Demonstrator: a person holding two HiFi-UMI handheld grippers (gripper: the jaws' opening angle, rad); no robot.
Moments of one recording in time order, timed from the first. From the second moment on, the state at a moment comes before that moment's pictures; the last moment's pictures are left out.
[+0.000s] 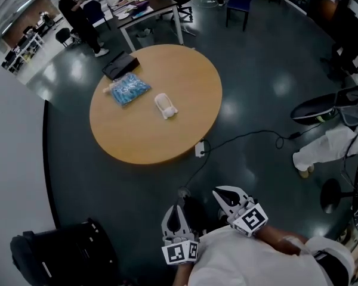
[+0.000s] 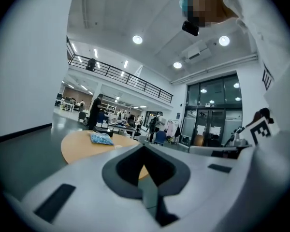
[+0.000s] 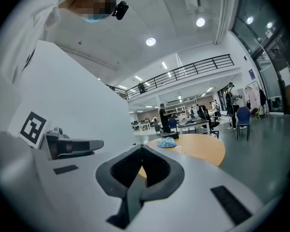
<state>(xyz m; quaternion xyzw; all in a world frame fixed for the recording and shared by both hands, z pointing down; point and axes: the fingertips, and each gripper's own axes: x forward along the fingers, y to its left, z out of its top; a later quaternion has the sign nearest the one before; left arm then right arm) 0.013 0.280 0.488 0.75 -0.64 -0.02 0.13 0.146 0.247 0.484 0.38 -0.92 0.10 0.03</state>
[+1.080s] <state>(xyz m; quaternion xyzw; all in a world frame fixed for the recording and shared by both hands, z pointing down) -0.142 -0.088 0.489 0.79 -0.59 -0.05 0.17 -0.015 -0.148 0.543 0.45 -0.88 0.11 0.12</state>
